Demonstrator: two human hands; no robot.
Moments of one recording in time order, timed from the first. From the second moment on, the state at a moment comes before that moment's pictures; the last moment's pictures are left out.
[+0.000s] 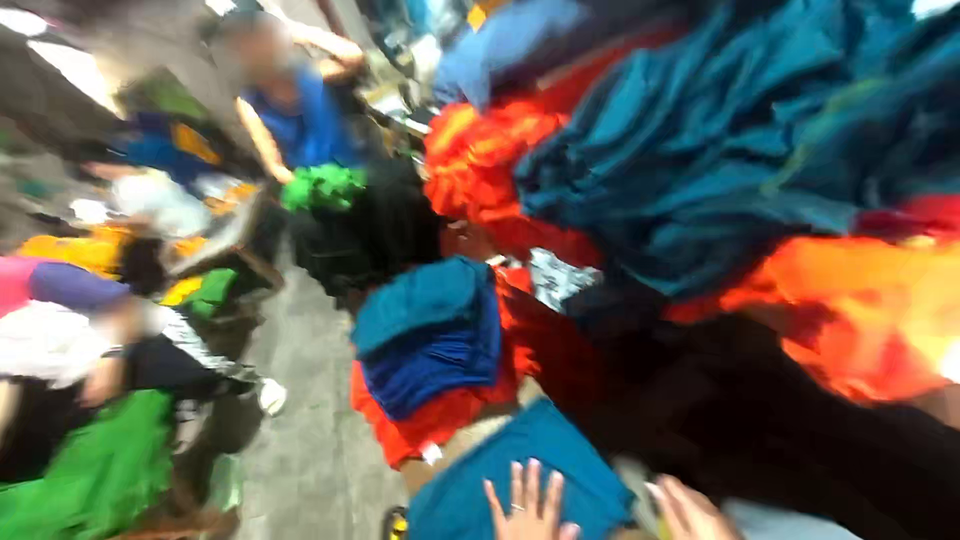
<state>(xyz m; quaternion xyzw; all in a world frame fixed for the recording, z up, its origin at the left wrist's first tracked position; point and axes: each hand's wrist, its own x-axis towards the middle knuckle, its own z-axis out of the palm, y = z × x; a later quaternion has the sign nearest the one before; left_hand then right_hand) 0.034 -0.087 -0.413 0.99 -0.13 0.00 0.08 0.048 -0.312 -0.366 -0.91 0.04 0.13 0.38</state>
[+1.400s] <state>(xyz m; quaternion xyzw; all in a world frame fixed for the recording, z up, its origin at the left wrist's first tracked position) 0.036 -0.092 -0.424 0.98 -0.16 0.05 0.05 0.018 -0.288 -0.383 -0.93 0.08 0.04 0.35</state>
